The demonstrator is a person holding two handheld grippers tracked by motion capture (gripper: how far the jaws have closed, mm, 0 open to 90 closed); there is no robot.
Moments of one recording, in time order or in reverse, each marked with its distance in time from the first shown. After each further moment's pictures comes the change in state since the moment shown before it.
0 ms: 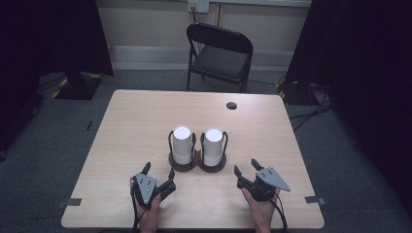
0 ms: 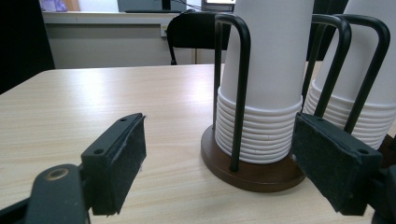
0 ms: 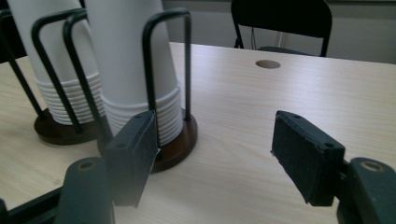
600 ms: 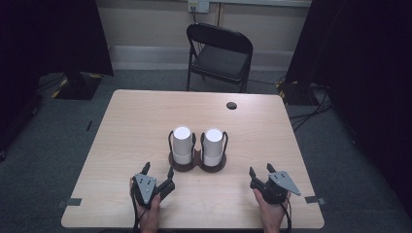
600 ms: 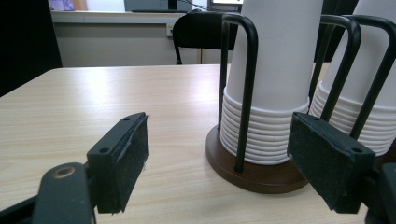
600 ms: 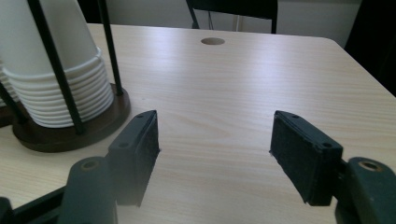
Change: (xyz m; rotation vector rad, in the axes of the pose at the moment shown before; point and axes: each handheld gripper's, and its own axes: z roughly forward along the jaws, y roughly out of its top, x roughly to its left) left arm 0.000 0.000 0.000 -0.001 0.021 -0.010; right arm -0.032 -0.020 -0.011 0.044 -0.163 0.034
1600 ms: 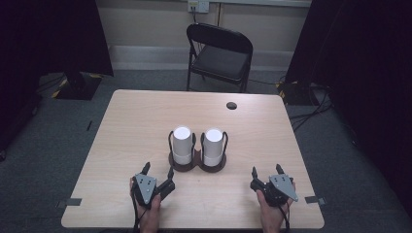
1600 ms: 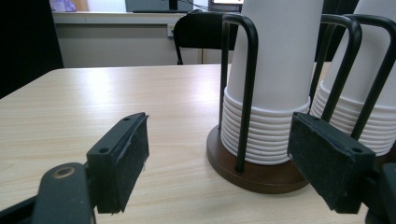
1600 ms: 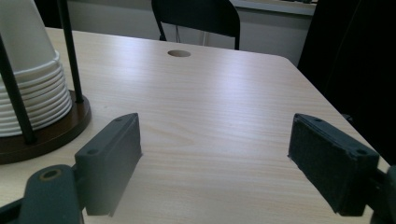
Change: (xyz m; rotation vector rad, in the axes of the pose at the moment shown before) left arm -0.001 0.000 0.000 -0.001 0.008 0.005; right arm 0.001 -0.006 -0.002 -0.066 -0.156 -0.054
